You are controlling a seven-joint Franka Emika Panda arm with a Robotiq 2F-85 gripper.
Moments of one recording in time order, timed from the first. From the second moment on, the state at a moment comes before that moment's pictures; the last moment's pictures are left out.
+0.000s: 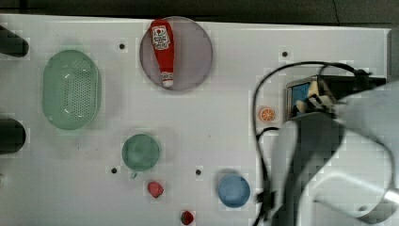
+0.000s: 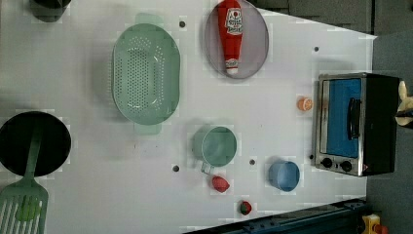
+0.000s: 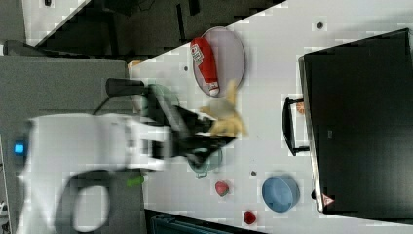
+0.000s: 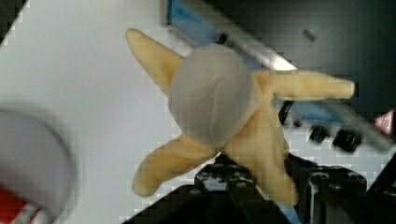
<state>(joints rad) -0.02 0.00 -0.42 -1.90 -0.04 0.29 -0.23</state>
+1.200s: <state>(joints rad) -0.07 0.25 -0.63 -1.90 -0.01 0.54 -0.71</state>
